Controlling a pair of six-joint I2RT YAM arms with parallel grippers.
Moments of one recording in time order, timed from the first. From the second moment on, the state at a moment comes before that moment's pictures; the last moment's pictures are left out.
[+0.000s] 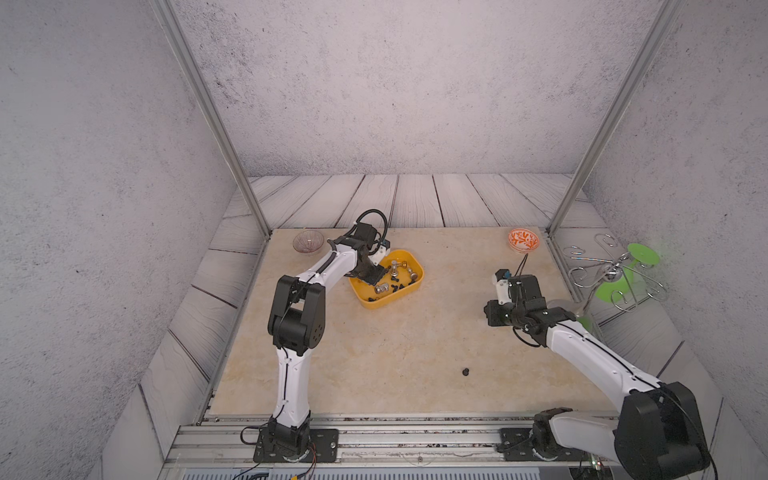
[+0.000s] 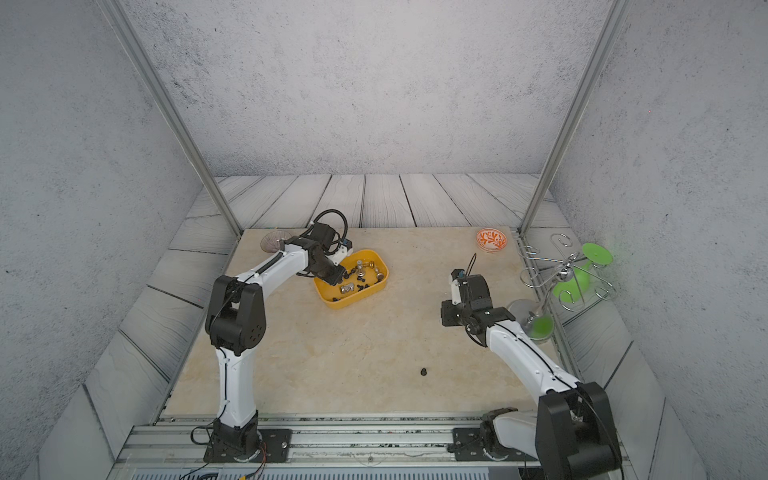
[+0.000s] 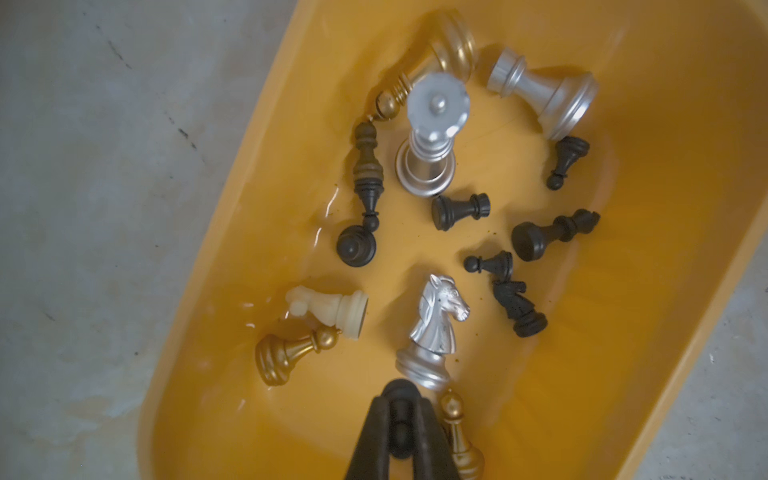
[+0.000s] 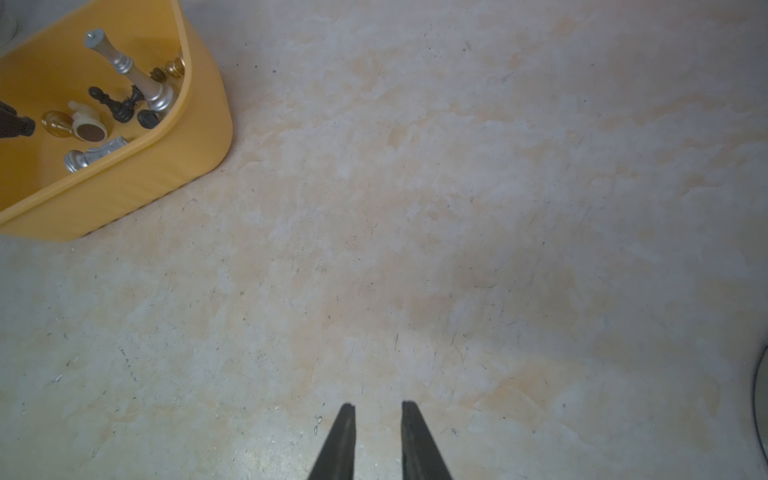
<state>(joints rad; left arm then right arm) -0.37 2.11 1.75 -0.81 0.13 0.25 0.25 1.22 0.76 -0.41 -0.10 0.18</state>
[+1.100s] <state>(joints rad) -0.35 1.88 1.56 -0.60 0.26 0.10 0.25 1.18 0.76 -0.50 -0.08 0.23</state>
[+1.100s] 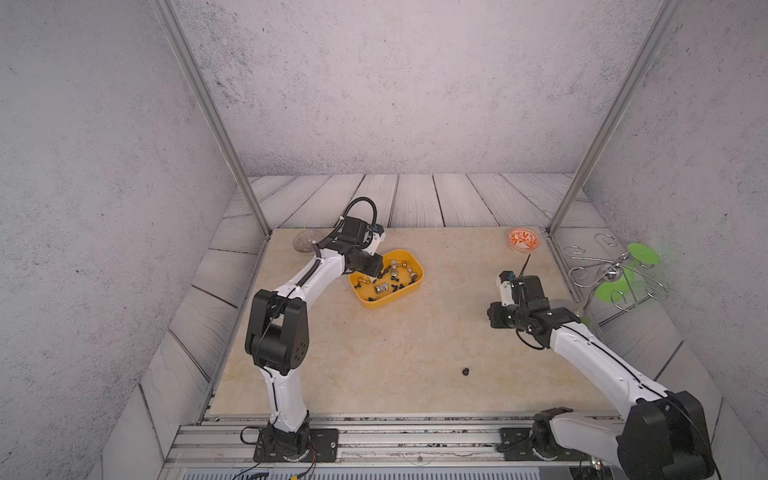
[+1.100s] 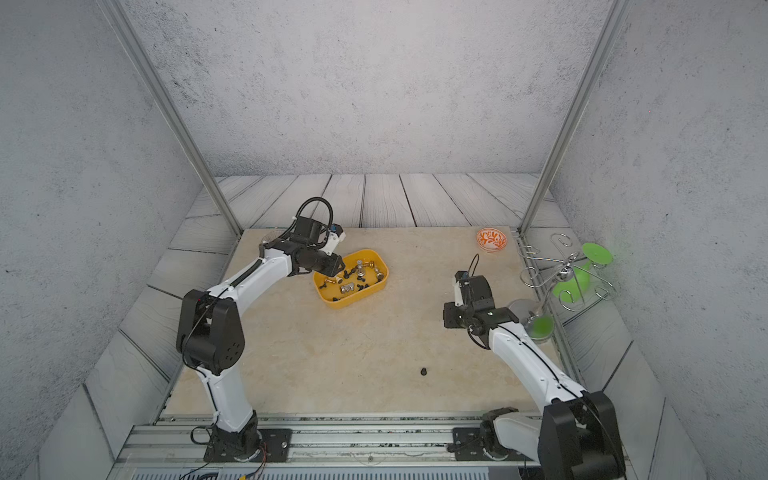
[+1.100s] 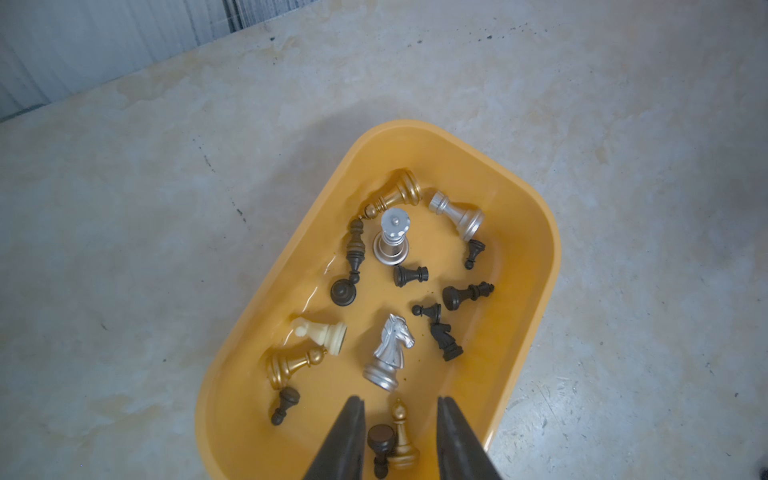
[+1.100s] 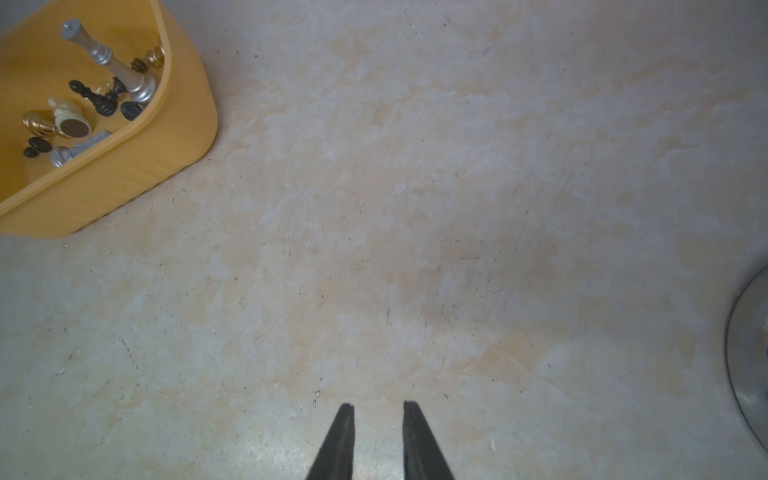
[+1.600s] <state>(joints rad) -0.35 1.74 1.34 -0.57 0.30 0.07 0.29 1.14 0.65 -0.54 -0.15 0.33</state>
